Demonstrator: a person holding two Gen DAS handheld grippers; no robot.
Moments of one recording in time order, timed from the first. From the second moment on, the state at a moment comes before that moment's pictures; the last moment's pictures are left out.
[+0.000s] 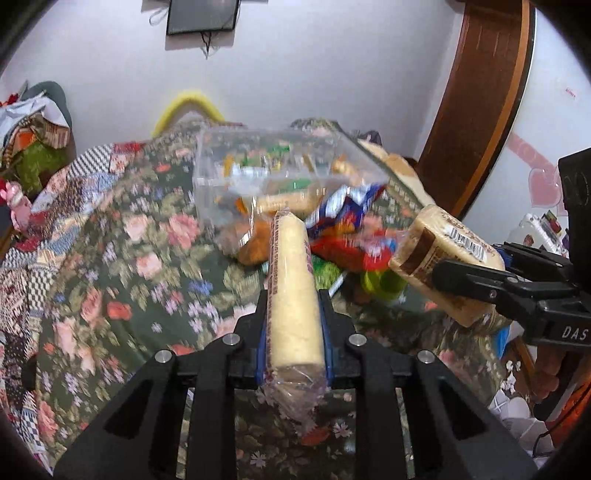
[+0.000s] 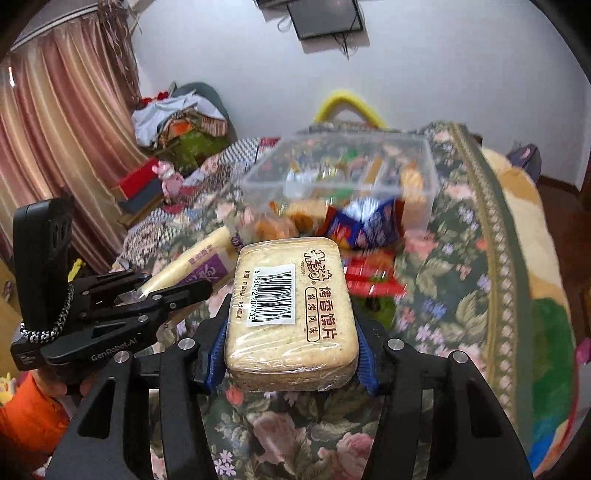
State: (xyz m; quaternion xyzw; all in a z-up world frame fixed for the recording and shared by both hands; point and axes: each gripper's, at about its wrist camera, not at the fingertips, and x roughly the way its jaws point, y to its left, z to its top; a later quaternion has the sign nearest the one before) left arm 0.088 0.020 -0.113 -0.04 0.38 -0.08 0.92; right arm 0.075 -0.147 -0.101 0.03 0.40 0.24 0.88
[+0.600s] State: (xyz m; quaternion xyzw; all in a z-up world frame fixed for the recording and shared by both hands) left arm 0.157 0.037 -0.042 -0.03 0.31 -0.08 0.95; right arm 0.140 -0.155 -0.047 0.02 0.33 0.20 0.92
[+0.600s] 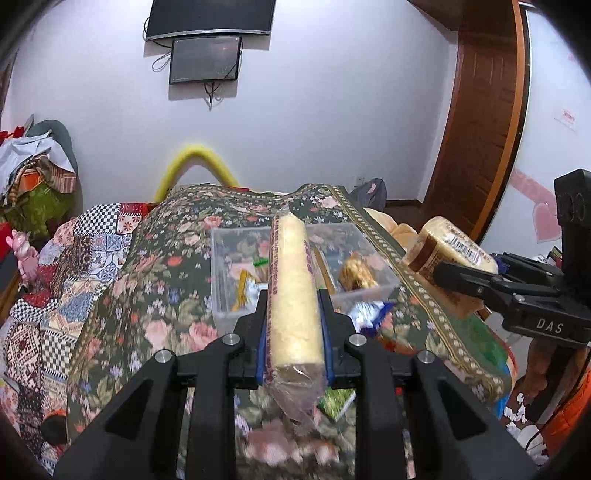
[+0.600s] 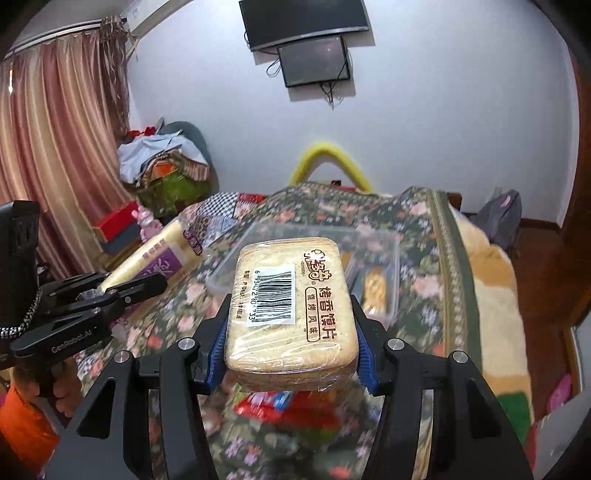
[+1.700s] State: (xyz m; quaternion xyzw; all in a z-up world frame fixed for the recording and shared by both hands) left arm 0.331 0.070 -0.129 -0.05 0.39 -0.07 0.92; right arm 0.296 -0.161 -0.124 0.01 0.41 0.15 0.90
